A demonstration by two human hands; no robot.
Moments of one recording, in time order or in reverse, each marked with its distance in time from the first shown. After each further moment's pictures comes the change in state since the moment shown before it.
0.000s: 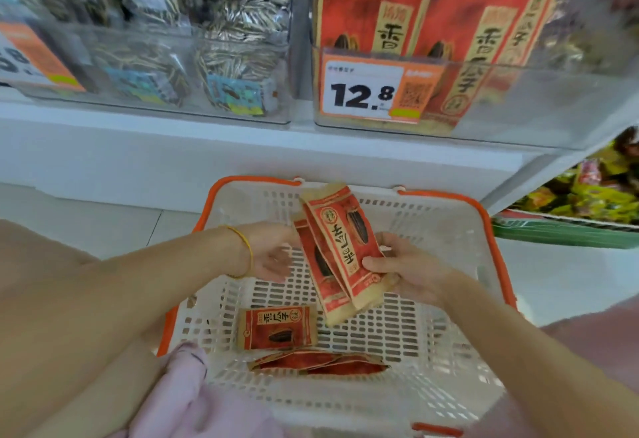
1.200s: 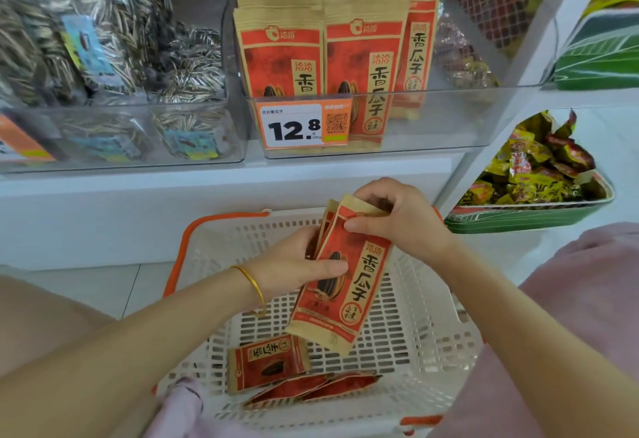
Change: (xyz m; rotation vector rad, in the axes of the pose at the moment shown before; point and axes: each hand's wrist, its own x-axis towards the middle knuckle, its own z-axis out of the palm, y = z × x) left_hand -0.047 0.020 0.062 0.273 -0.208 0.656; right_hand -0.077 -0.067 0.022 -0.678 0.470 -0.699
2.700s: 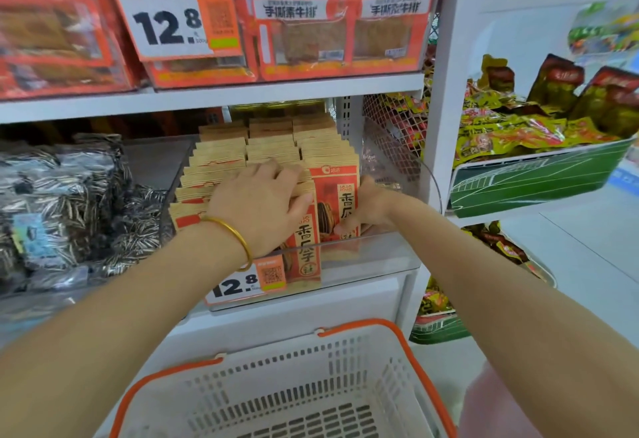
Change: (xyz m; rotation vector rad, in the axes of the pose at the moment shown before) left_hand 0.055 0.209 -0.040 1.477 0.664 0.338; right_hand 0.142 -0.055 -0.136 -0.237 0.031 0.314
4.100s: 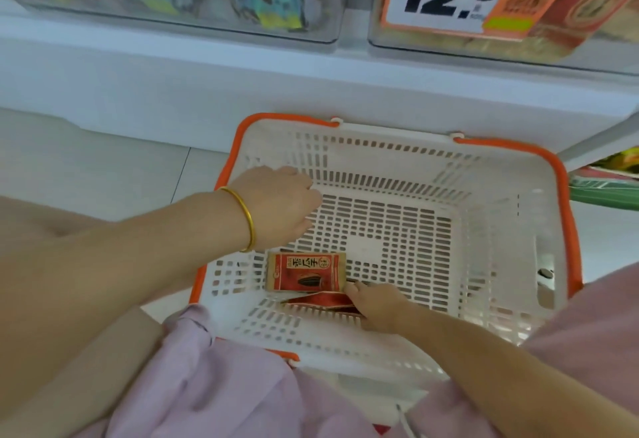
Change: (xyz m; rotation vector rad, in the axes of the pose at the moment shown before) left_hand -0.213 -0.069 0.172 -0.011 -0.719 0.225; right_hand -0.142 0.228 0.374 -0.976 -0.893 -0.448
